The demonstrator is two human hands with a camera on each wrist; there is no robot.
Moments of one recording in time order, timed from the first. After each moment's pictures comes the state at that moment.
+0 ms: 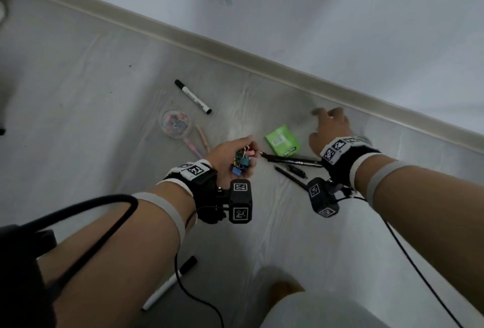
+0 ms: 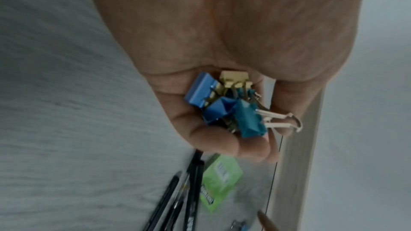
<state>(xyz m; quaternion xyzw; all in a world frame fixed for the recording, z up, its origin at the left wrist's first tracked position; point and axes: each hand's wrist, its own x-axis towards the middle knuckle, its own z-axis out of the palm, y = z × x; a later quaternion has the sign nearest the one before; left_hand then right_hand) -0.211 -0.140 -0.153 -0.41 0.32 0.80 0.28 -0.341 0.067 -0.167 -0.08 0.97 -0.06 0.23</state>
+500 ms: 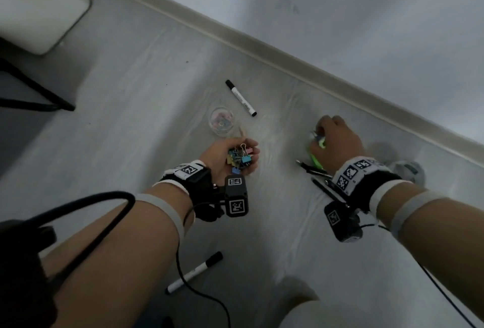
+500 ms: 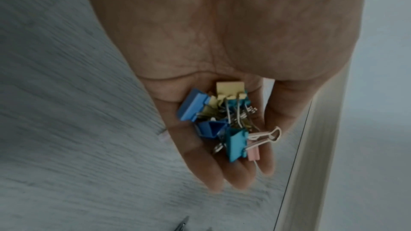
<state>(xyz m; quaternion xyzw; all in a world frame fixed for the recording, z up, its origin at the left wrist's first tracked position) -0.167 -0.216 -0.148 -0.47 0.25 0.83 0.17 -0.314 -0.003 -0.157 -0.26 0.94 -0.15 0.17</state>
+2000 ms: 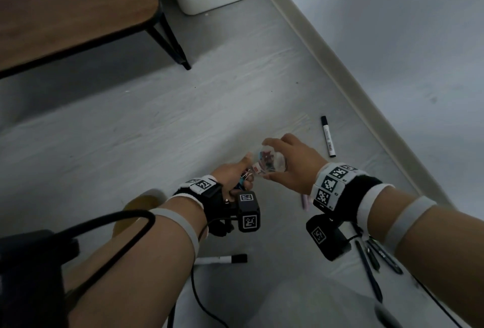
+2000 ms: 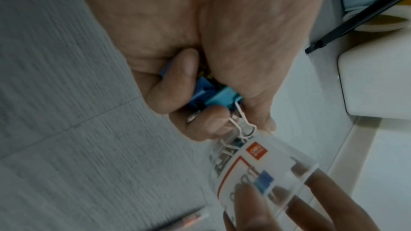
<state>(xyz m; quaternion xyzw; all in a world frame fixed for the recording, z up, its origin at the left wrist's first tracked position) -0.026 -0.289 -0.156 -0.56 0.33 0.76 0.08 -0.201 -0.215 -0.099 -0.59 0.73 -0.03 0.34</state>
